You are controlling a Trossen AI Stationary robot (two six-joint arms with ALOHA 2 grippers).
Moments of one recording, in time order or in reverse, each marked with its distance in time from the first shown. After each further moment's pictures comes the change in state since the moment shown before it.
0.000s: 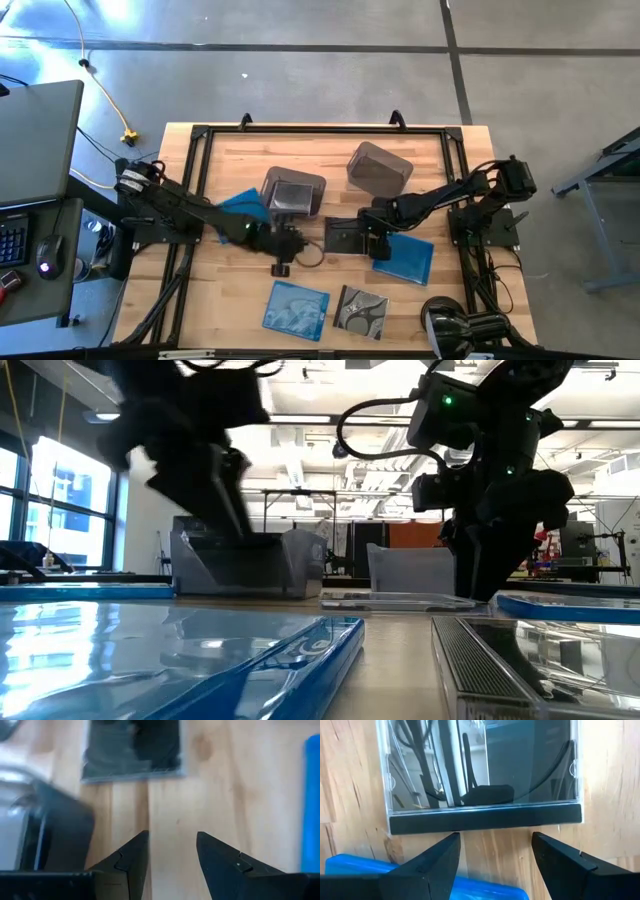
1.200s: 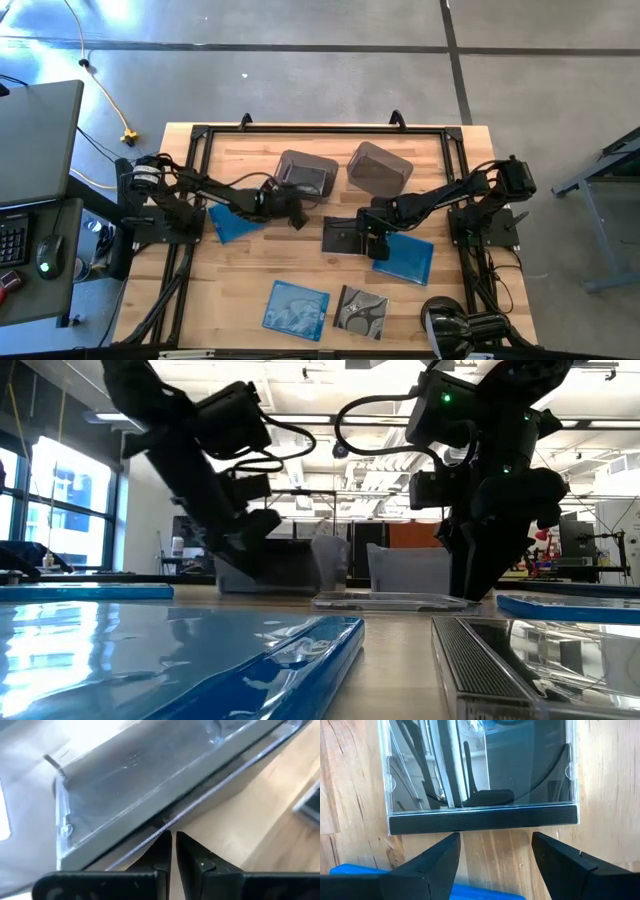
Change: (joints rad) left arm 0.325 0.071 -0.176 0.297 -0.220 -0.407; right arm 0.000 0.000 0.000 0.021 0.004 0.015
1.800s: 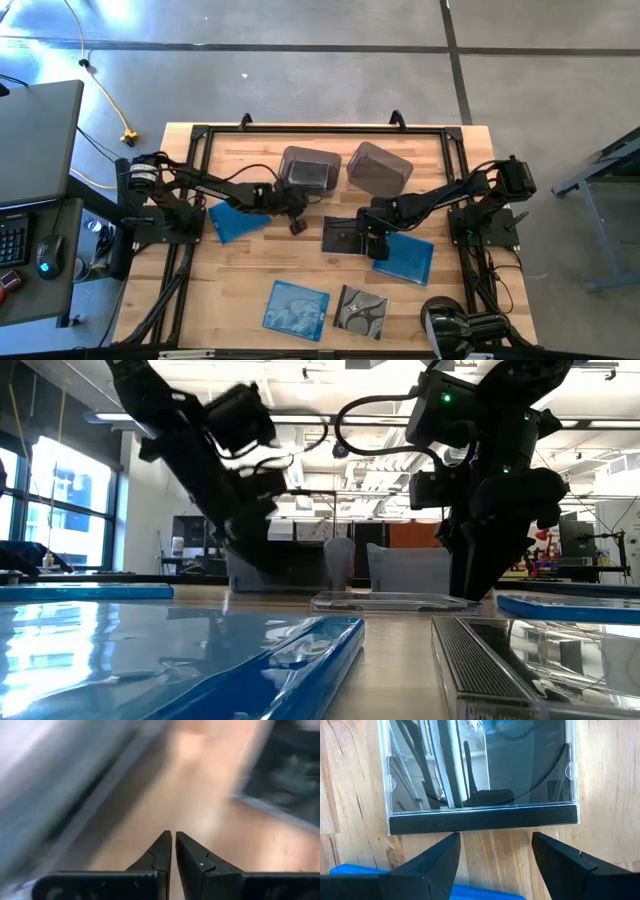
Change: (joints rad) left arm 0.051 -0.023 0.001 0.092 0.320 0.329; right arm 0.000 0.000 0.000 0.001 0.000 0.001
